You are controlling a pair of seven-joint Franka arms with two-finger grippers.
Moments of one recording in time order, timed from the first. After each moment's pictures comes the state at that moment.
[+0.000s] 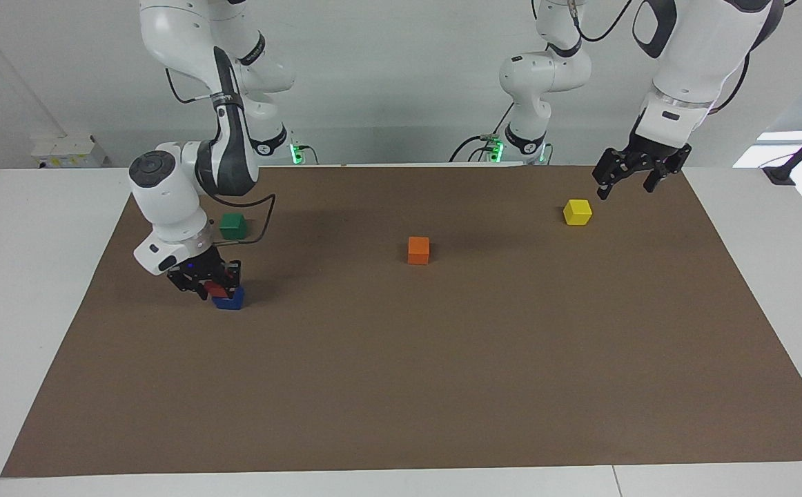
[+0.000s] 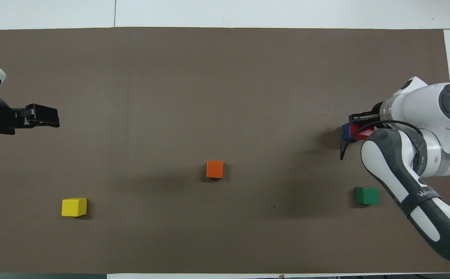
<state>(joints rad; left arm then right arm) 0.07 -0.09 -0.18 -1.73 0.01 1.70 -0.19 -0.02 0.17 0.01 -2.10 -0.03 2.37 -0.04</state>
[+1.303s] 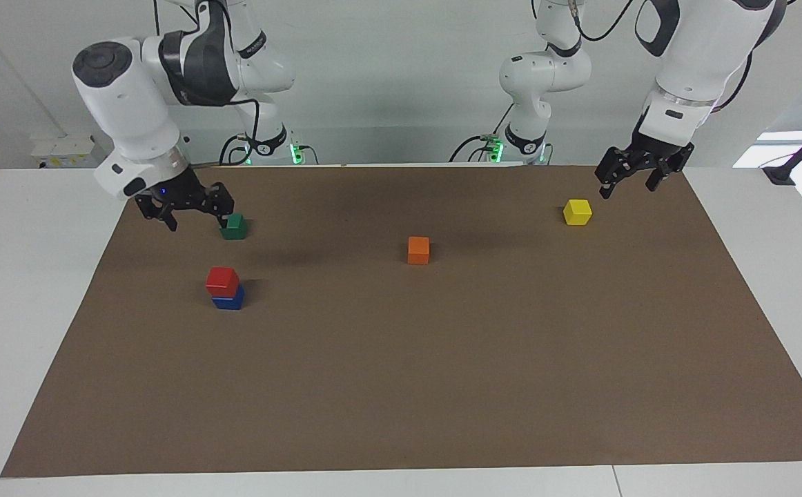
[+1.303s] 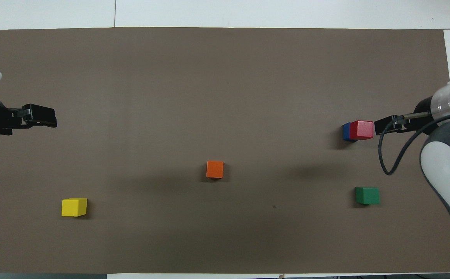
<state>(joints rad) 0.07 -0.10 -0.17 -1.73 0.01 1.69 -0.19 -0.01 -0.07 0.04 -1.84 -0.02 1.72 -0.03</state>
